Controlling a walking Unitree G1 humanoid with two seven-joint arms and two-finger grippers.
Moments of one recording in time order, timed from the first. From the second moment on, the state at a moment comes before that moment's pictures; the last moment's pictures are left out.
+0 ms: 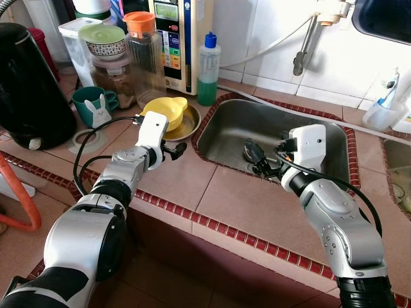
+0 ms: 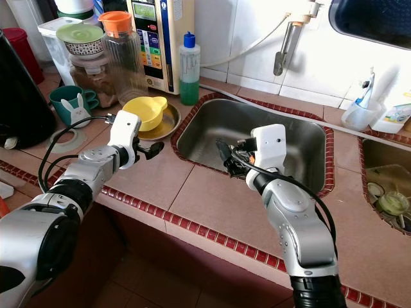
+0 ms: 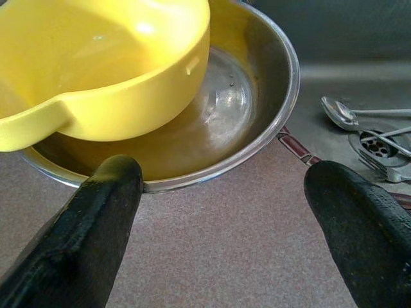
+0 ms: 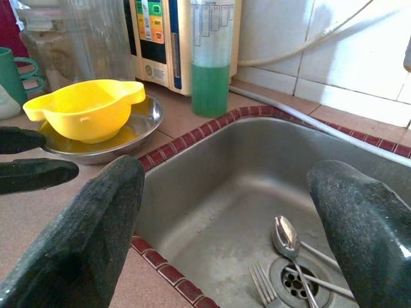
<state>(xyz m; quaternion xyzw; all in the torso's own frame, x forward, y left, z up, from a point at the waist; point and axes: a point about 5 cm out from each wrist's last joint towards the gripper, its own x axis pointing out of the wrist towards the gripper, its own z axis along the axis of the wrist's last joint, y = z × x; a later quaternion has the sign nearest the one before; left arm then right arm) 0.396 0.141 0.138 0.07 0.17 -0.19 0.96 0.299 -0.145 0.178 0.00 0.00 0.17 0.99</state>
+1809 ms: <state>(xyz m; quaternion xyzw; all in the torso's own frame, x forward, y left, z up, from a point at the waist) 0.377 0.179 0.139 0.08 0.19 -0.26 0.94 0.307 -0.151 0.178 0.00 0.01 0.16 0.99</state>
